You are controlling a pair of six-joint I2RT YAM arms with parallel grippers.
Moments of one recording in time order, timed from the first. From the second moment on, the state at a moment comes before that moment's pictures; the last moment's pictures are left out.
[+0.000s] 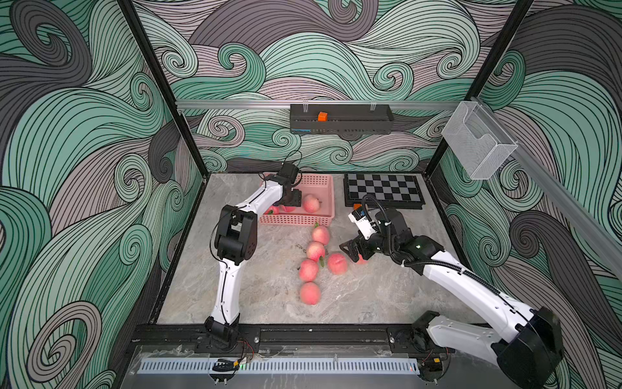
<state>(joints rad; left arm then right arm) -0.35 2.22 1.90 -0.80 -0.11 -0.28 0.56 1.13 0.88 -0.53 -0.20 0.02</state>
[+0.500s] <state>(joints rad) -0.36 2.27 1.96 -0.88 -0.15 -0.25 0.55 1.10 0.88 -0.54 -0.19 0.01</state>
